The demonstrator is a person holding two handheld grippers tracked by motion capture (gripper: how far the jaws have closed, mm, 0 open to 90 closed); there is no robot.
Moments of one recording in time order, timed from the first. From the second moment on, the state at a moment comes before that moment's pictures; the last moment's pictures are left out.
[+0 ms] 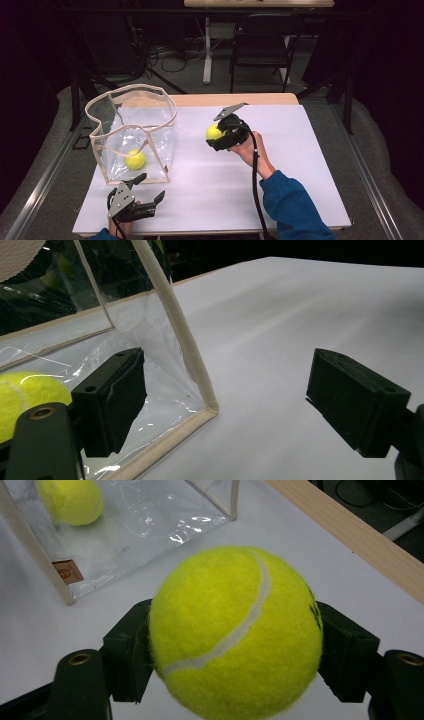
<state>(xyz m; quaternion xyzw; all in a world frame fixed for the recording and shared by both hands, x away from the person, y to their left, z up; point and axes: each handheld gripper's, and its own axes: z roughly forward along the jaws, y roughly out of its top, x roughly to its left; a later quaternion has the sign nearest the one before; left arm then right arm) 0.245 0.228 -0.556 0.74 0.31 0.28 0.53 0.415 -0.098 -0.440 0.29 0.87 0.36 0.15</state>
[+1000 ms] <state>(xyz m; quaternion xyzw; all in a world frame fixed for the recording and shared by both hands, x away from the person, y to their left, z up) 0.245 0.228 -0.555 0.74 0.30 0.27 0.53 0.414 -0.084 -0.423 0.27 0.87 0.39 0.15</state>
